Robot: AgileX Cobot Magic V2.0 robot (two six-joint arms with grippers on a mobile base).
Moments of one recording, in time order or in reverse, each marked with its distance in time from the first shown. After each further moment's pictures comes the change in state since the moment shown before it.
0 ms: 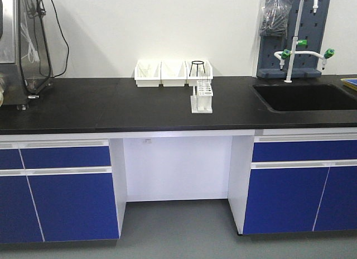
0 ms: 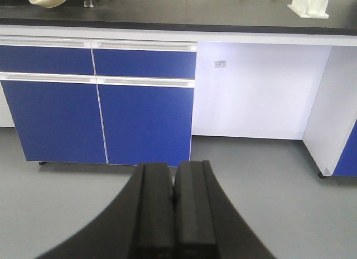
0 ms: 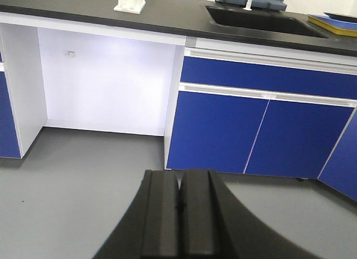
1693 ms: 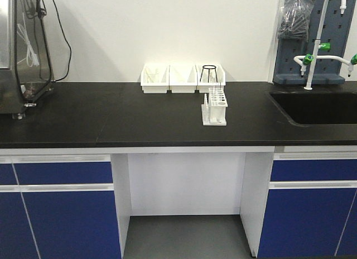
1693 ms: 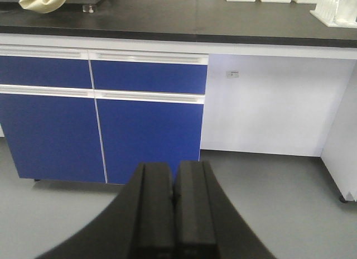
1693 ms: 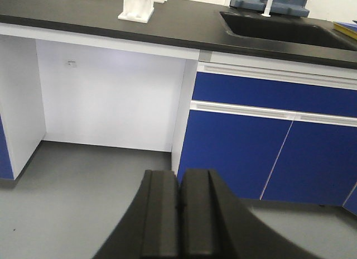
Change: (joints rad) left arm 0.000 0.000 0.000 0.000 0.000 0.000; right arm 0.000 0.000 0.000 0.000 0.000 0.000
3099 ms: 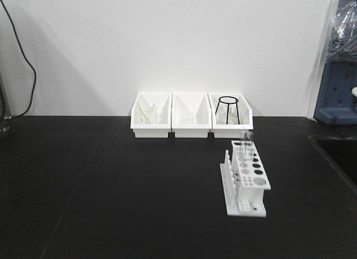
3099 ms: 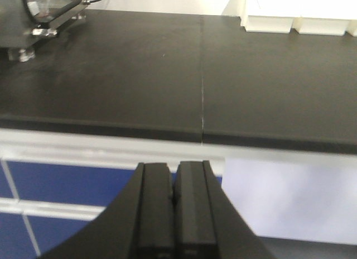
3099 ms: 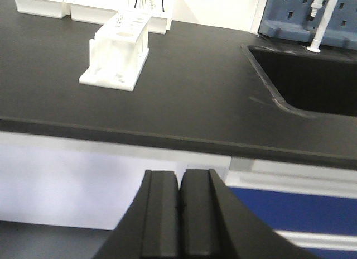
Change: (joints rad) left arm 0.000 0.000 0.000 0.000 0.000 0.000; right arm 0.000 0.000 0.000 0.000 0.000 0.000
